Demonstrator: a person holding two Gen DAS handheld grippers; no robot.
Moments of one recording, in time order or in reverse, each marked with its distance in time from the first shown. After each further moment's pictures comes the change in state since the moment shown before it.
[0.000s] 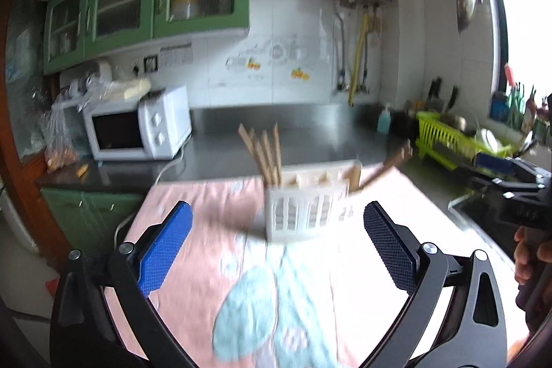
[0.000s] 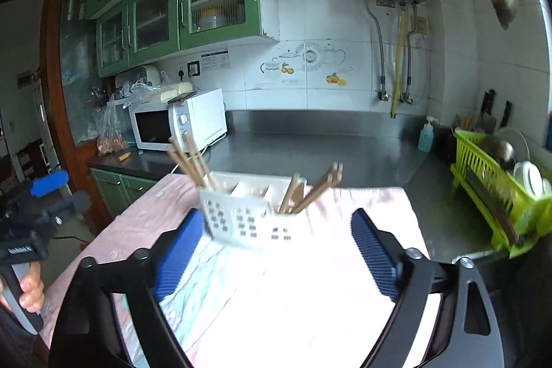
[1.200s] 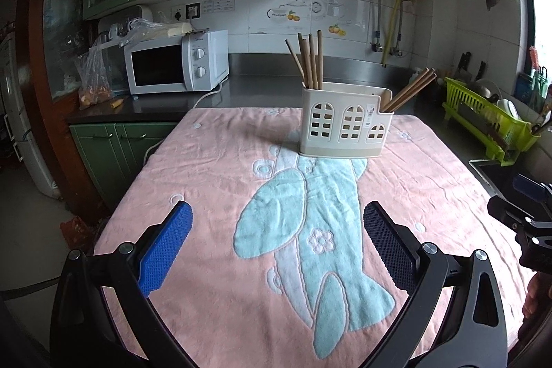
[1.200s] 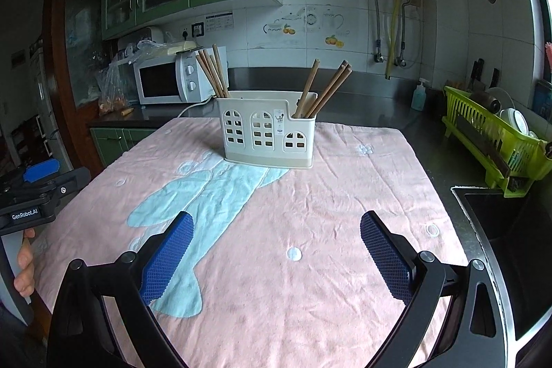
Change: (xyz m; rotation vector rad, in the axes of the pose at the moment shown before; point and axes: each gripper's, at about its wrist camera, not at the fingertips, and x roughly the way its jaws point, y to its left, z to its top) left arm -0.040 0.021 -0.104 -0.089 0.132 0.123; right arm -0.038 0.045 -0.115 -0.023 0.107 -0.044
